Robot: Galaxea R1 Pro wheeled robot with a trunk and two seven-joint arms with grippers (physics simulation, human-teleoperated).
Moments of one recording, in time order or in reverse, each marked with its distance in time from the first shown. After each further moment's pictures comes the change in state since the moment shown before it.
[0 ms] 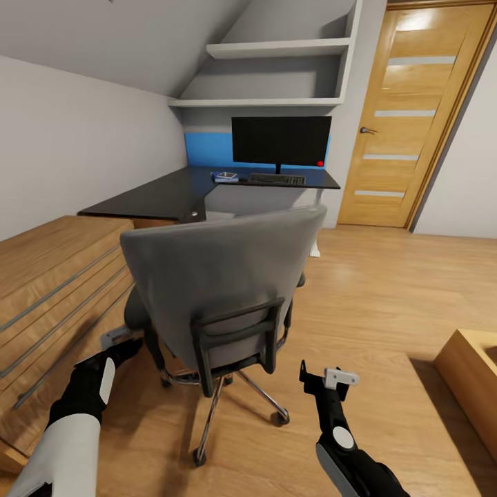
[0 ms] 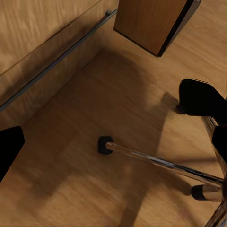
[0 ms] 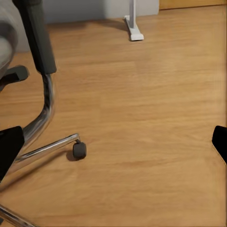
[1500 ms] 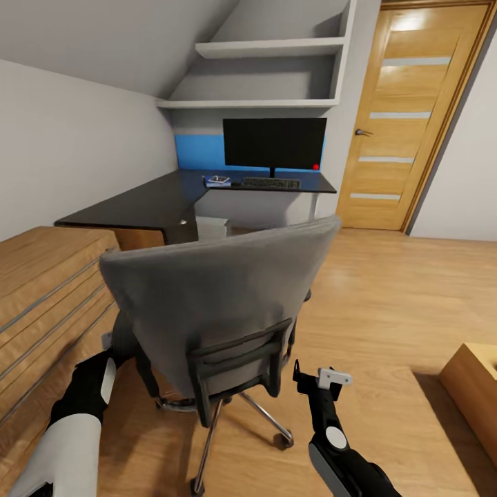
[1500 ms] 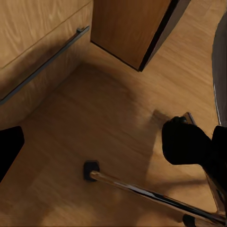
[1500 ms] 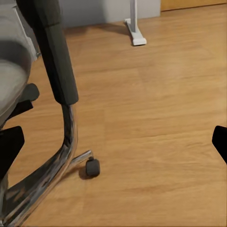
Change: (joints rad) left arm 0.000 -0.004 -0.001 0.000 0.001 -0.001 0.000; right arm 0.000 0.035 0.000 0.002 0.004 -0.003 0.003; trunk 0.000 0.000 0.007
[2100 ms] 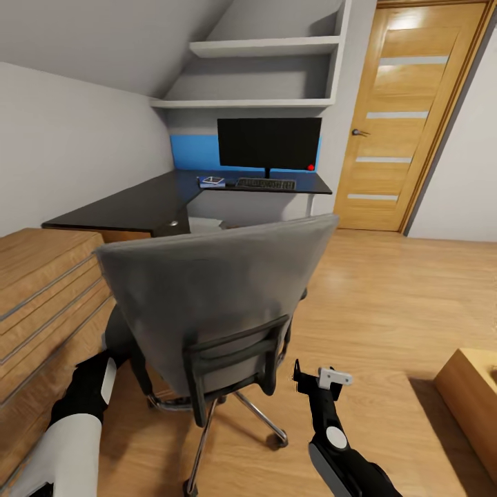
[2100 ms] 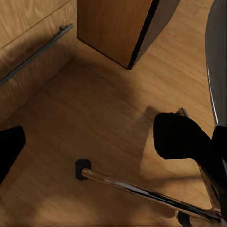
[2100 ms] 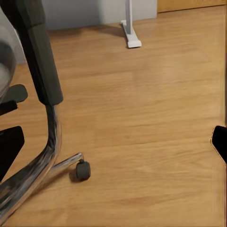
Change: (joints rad) left arm 0.000 -0.001 0.001 -0.001 -0.010 0.000 0.003; right arm 0.000 -0.002 -0.002 0.000 0.002 0.000 0.001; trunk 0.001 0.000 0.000
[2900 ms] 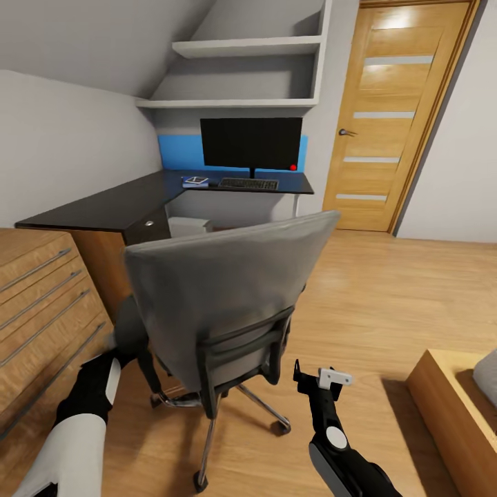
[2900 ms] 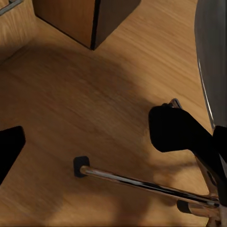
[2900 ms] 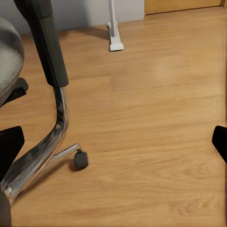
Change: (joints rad) left arm 0.001 -0.019 -0.001 0.003 -0.007 -0.002 0.000; right arm 0.000 0.000 0.000 0.000 -0.001 0.000 0.000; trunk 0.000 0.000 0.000
